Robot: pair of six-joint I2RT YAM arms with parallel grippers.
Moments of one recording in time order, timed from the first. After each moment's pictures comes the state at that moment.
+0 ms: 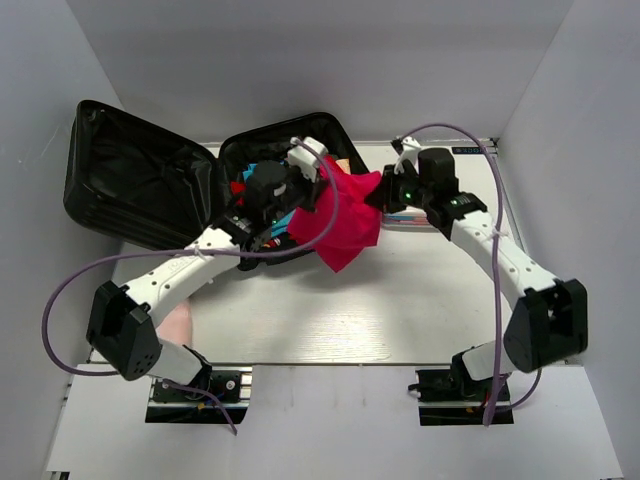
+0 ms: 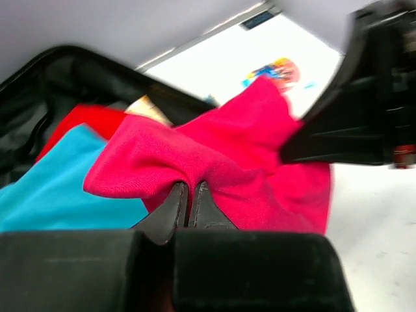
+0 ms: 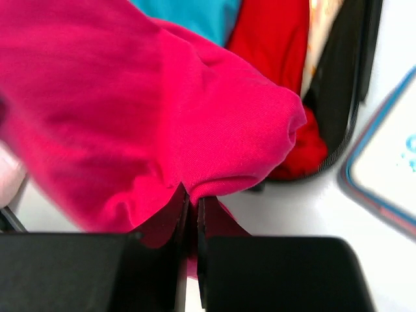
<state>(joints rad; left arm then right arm) -0.69 1.42 1.18 0.08 0.00 0.01 0.38 1.42 1.17 -0.24 -0.41 0.22</state>
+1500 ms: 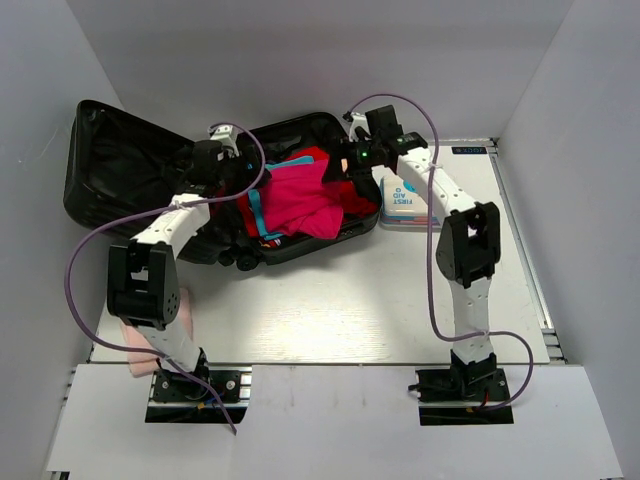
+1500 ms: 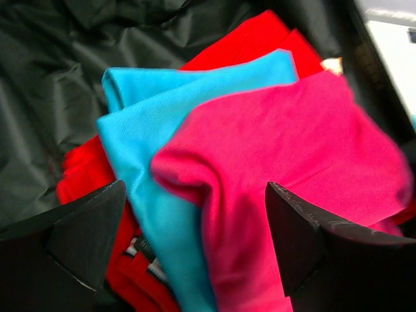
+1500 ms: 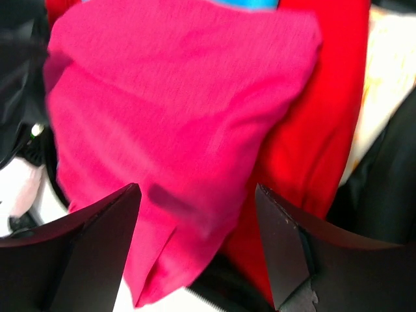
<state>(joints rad) -0.15 1.70 1.24 -0.02 0.21 -0.30 0.43 2.16 2.03 -0.63 -0.52 0.21</state>
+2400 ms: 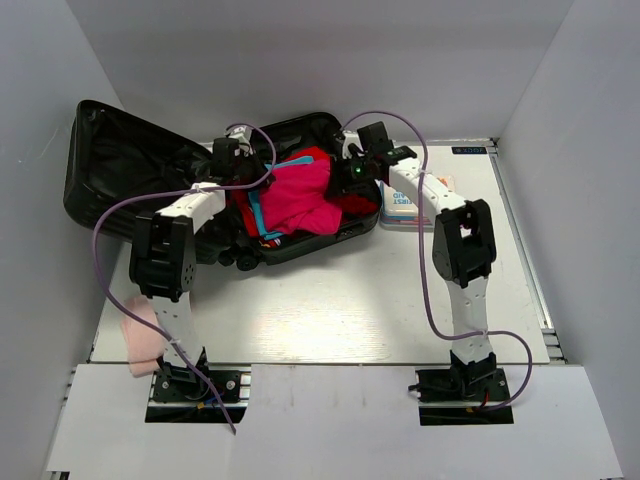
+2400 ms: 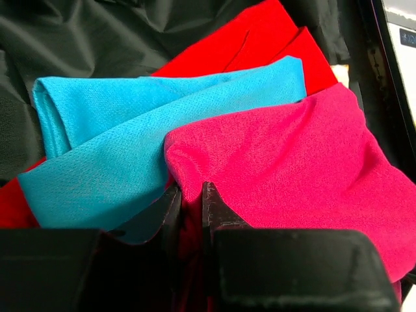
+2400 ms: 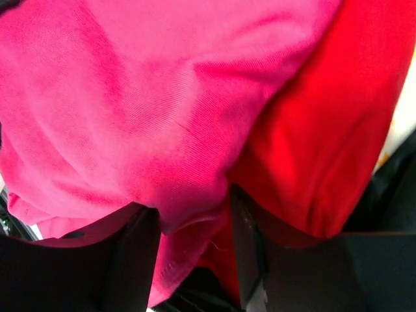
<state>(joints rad) -0.17 1.96 1.41 0.00 0.28 -0.44 0.45 2.16 1.90 -0.59 -0.52 0.16</state>
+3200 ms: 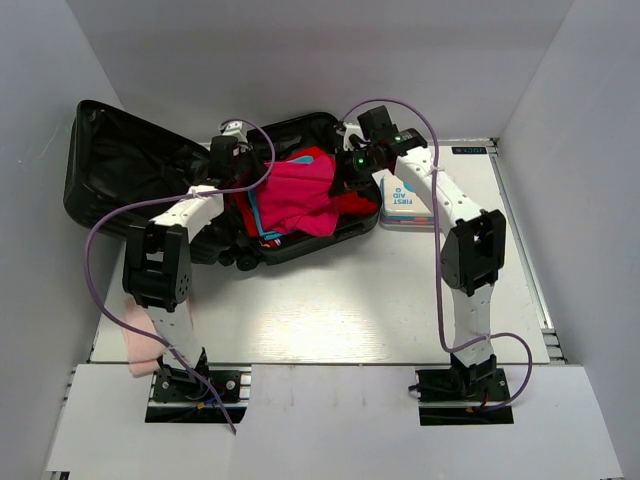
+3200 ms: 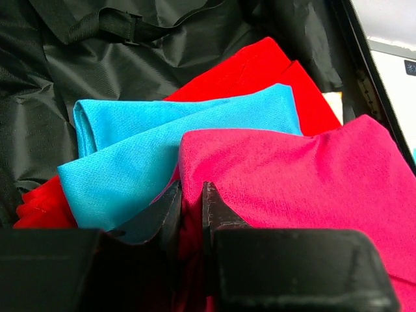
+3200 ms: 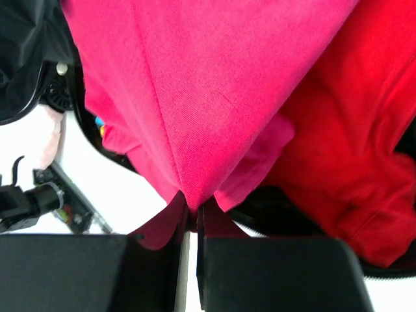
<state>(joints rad) -0.19 1.86 1.36 0.04 0.14 -0.41 0.48 2.07 2.04 -0.88 -0.51 0.19</state>
